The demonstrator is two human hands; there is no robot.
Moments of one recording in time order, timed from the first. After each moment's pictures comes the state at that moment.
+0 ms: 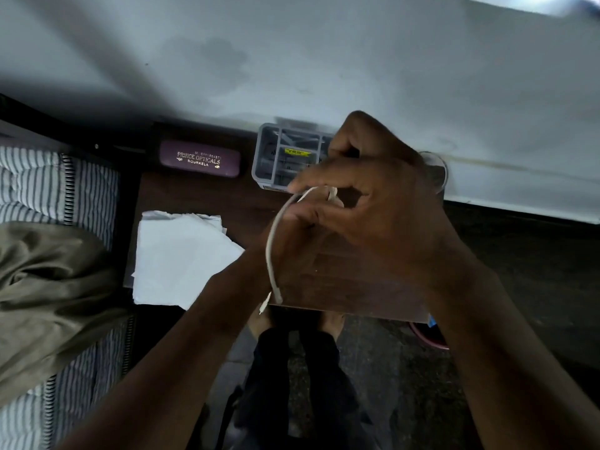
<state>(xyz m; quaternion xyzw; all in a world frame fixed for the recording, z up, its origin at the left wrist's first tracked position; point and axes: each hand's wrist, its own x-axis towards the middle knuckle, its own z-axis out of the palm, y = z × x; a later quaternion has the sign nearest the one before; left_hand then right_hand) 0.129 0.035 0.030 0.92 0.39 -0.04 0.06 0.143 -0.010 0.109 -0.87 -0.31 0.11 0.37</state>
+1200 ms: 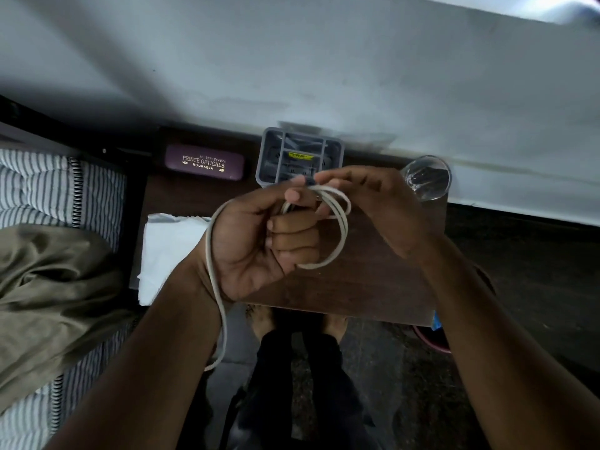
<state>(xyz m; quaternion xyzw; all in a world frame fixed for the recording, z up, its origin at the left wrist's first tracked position) 0.083 0.145 0.056 0.08 0.15 -0.36 0.92 0.165 -0.036 0.018 -0.70 -0.08 0.33 0.62</state>
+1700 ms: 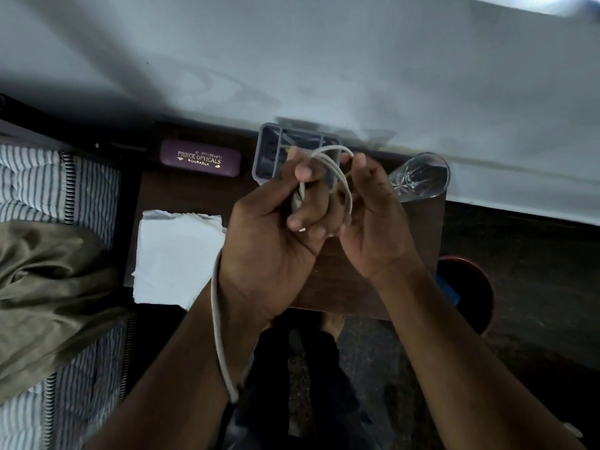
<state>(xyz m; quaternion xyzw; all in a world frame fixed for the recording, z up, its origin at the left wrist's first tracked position) 0.082 0.106 0.077 0.20 0.18 -0.11 0.96 0.133 -0.014 0.021 -0.43 0.14 0.28 0.85</state>
